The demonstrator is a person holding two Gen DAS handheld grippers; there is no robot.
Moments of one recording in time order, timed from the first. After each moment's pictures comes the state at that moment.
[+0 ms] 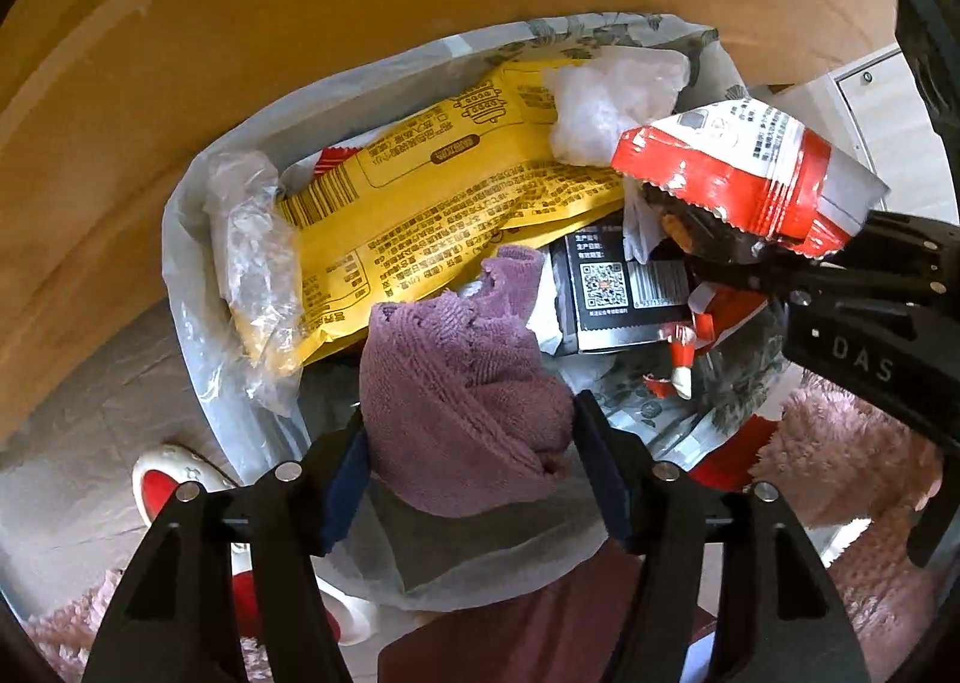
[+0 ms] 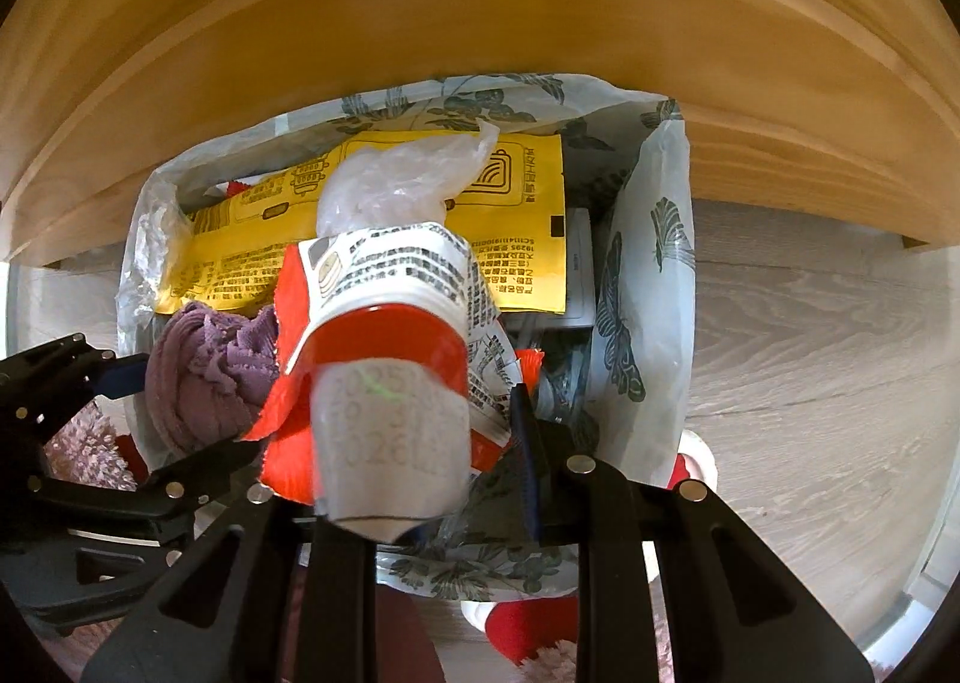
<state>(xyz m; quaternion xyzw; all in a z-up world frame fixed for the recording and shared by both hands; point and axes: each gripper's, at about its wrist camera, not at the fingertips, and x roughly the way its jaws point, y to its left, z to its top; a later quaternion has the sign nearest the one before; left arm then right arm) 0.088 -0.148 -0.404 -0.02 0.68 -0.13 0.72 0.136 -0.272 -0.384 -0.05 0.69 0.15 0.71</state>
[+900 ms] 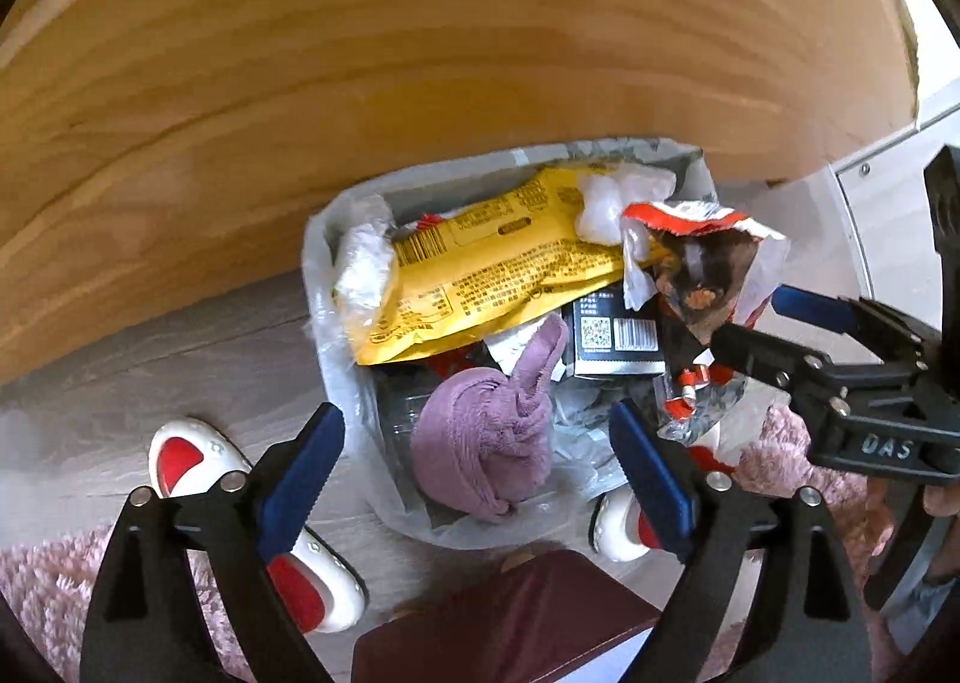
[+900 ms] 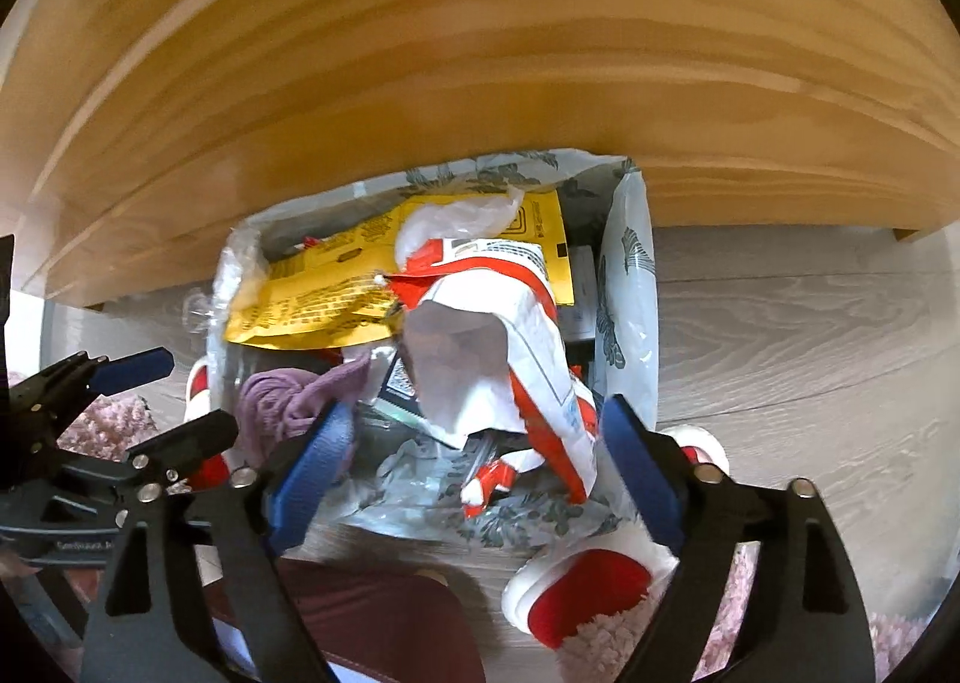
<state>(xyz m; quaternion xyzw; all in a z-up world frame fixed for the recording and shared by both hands) 0.062 -0.103 -0.346 -0.09 0.61 -0.08 0.78 0.110 -0.284 -0.324 0.00 0.63 0.16 0.76</state>
